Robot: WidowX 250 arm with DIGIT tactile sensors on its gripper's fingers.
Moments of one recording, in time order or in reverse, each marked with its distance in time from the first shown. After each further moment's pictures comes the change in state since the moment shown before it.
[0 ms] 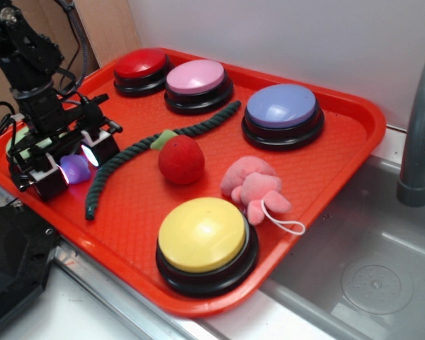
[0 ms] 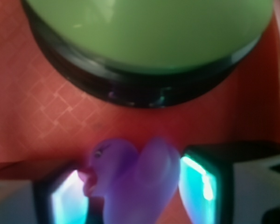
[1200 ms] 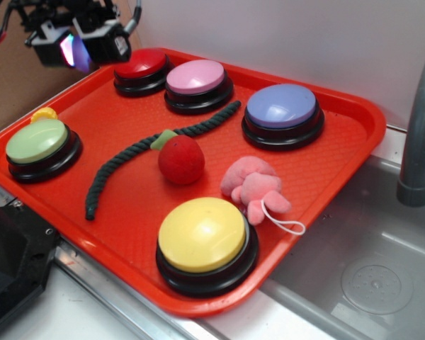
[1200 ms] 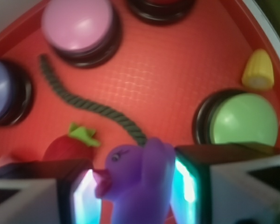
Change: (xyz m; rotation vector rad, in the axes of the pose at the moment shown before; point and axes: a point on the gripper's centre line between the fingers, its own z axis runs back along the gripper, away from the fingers) arm -0.040 -0.059 0.125 -0.055 0.013 -1.141
